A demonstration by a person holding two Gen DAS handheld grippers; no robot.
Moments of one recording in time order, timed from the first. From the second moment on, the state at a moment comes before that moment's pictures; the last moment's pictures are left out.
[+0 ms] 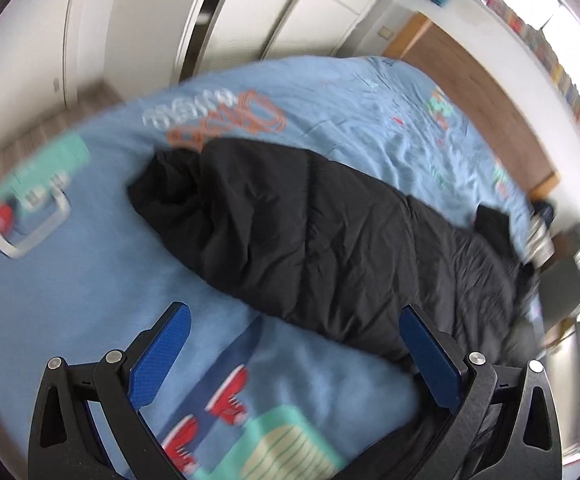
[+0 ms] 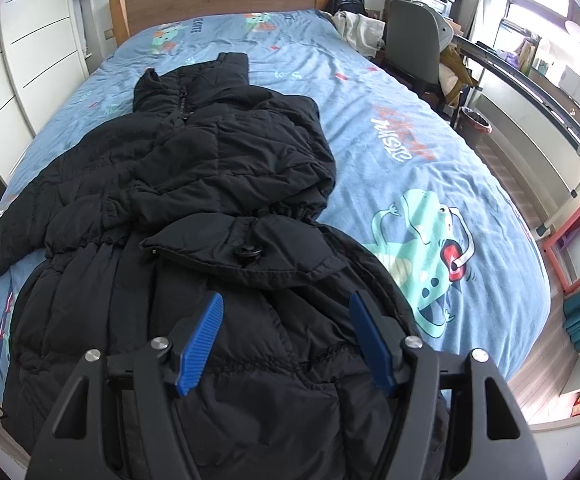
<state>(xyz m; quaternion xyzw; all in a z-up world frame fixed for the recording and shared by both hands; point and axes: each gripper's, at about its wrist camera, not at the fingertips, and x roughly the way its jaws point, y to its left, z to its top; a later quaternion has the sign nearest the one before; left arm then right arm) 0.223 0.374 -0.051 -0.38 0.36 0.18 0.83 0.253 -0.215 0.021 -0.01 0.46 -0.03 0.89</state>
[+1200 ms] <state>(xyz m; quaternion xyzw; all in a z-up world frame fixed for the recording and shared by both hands) 0.209 0.448 -0.145 -0.66 0.22 0.14 0.70 0.264 -0.267 -0.030 0.03 0.50 -0.07 0.86</state>
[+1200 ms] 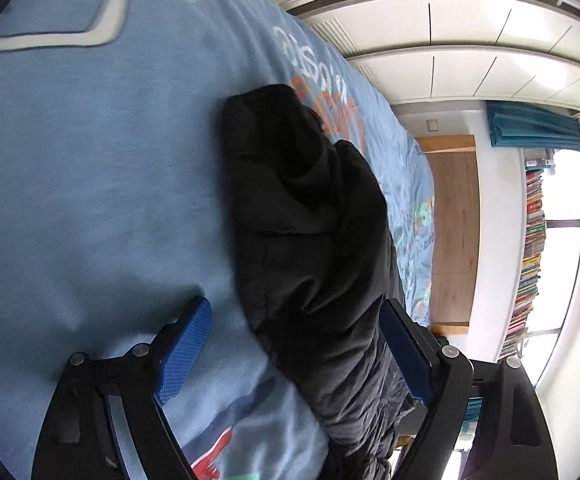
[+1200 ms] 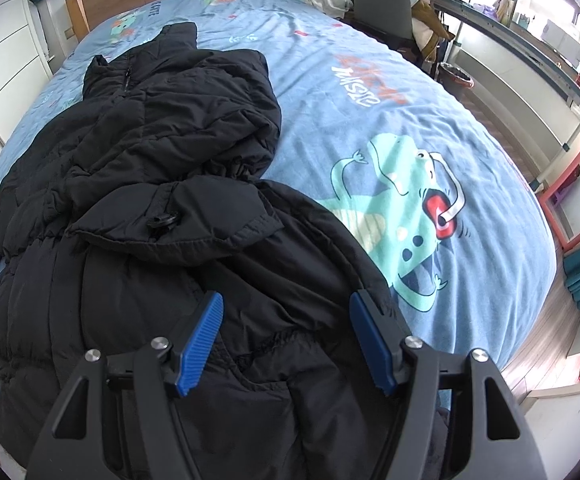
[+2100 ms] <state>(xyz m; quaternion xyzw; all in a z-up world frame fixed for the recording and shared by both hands) 0.282 0.383 0.010 -0.51 0.23 0.04 0.83 0.240 -0.315 -0.018 0.10 0.46 -0.06 0.88</state>
